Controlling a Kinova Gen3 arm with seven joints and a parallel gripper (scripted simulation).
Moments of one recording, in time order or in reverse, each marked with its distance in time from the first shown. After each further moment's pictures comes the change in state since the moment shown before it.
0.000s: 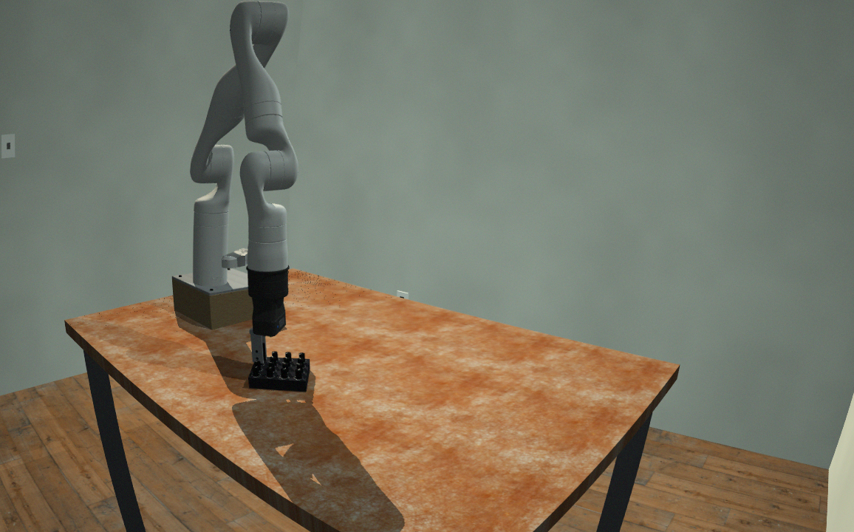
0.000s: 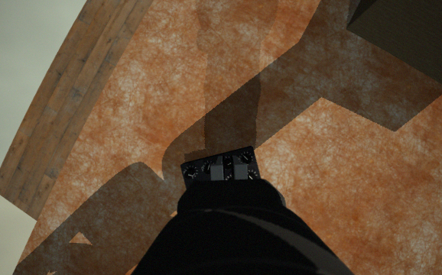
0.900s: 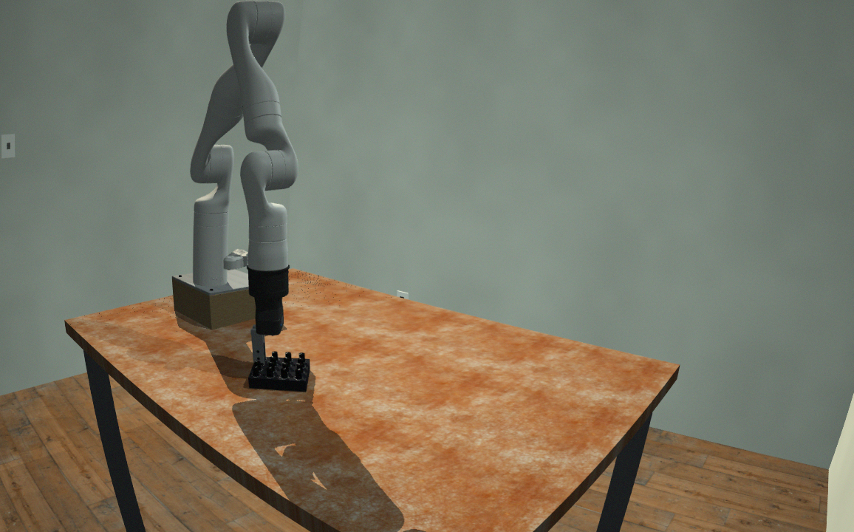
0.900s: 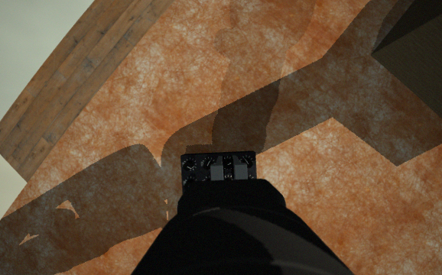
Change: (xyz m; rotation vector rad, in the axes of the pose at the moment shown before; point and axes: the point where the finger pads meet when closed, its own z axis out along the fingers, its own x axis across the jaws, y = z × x) arm 0.000 0.000 0.000 -0.002 0.001 -0.203
